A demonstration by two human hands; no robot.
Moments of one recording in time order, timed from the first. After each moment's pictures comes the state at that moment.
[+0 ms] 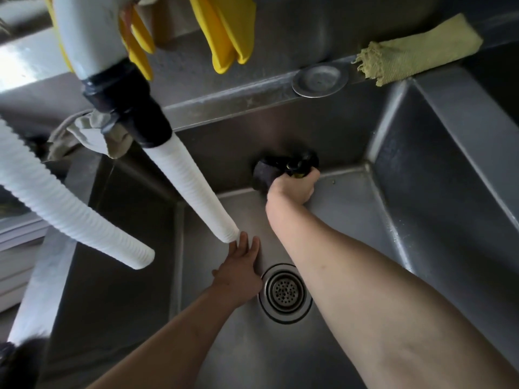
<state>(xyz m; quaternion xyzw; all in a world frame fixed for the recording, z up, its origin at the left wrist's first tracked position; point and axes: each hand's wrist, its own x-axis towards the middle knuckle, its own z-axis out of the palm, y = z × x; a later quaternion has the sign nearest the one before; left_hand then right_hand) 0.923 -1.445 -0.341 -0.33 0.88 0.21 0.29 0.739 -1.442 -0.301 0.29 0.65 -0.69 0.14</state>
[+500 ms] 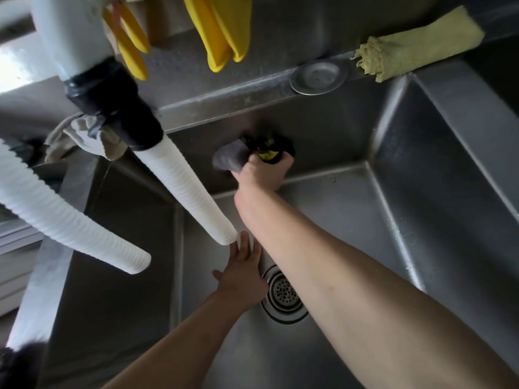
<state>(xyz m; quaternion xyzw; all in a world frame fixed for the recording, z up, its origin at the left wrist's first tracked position) 0.923 -1.430 -0.347 -0.33 0.89 0.19 0.26 0.764 -1.495 -0.257 0.27 0.46 -0.82 0.18</state>
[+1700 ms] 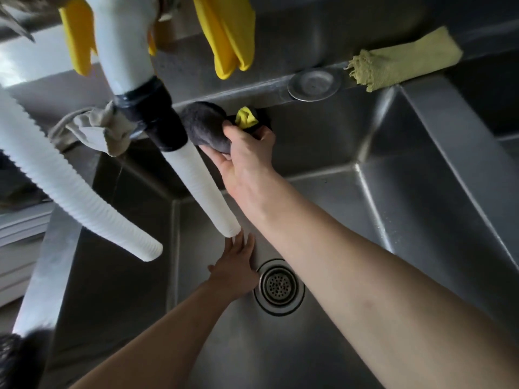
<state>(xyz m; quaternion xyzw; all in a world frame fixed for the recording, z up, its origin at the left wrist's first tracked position) 0.925 -1.445 -0.345 -0.31 0.90 0.19 0.25 0.770 -1.450 -0.154 0.18 0.27 -0.86 0.40</state>
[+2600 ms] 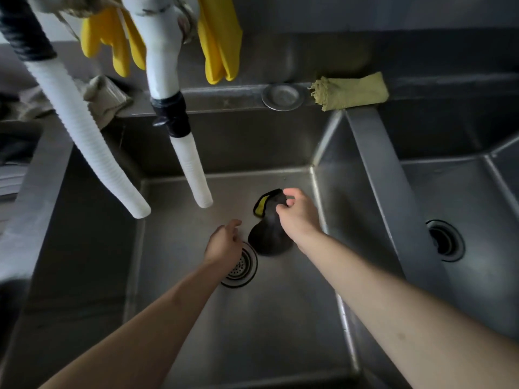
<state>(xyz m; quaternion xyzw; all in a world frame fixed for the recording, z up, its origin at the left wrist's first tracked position) 0.894 -1.372 -0.303 -0.41 0.81 0.41 0.04 0.754 -1.260 -0.226 -0.06 0.87 -0.40 0.28</state>
